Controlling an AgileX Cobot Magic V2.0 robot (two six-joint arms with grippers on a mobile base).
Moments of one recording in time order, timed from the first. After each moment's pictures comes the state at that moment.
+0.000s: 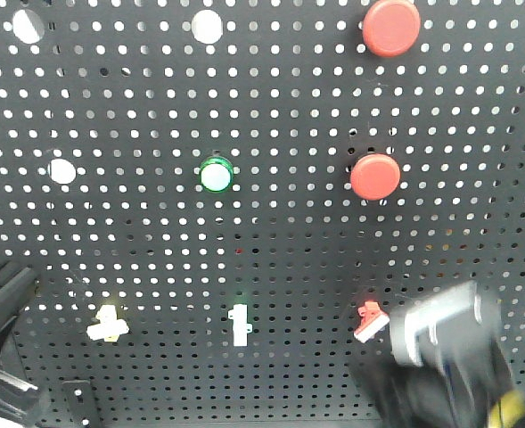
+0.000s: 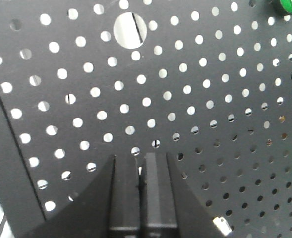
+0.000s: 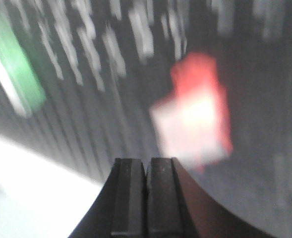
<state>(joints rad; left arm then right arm) -0.41 0.92 -0.51 -0.15 -0.47 0.36 0.50 1.15 -0.61 -0.05 -0.04 0.05</state>
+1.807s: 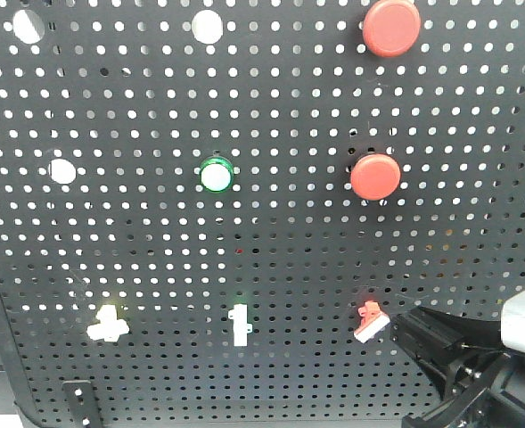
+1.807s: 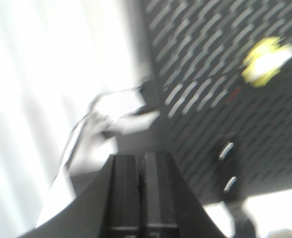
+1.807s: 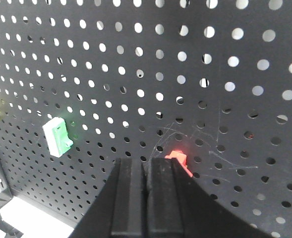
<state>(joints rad) -0.02 0.14 0.01 -0.05 -0.11 0.16 0.50 0.92 -0.61 -0.05 -0.11 0.05</state>
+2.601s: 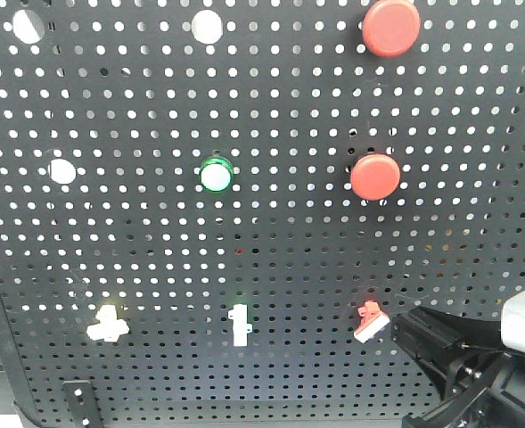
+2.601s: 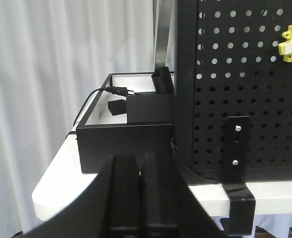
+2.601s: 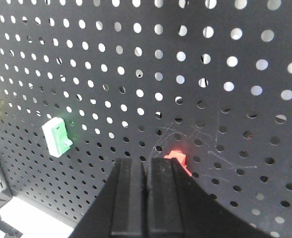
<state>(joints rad) 0.01 -0.01 0.03 0.04 0.04 -0.02 0.50 0.92 -0.61 -0.05 -0.11 0.05</state>
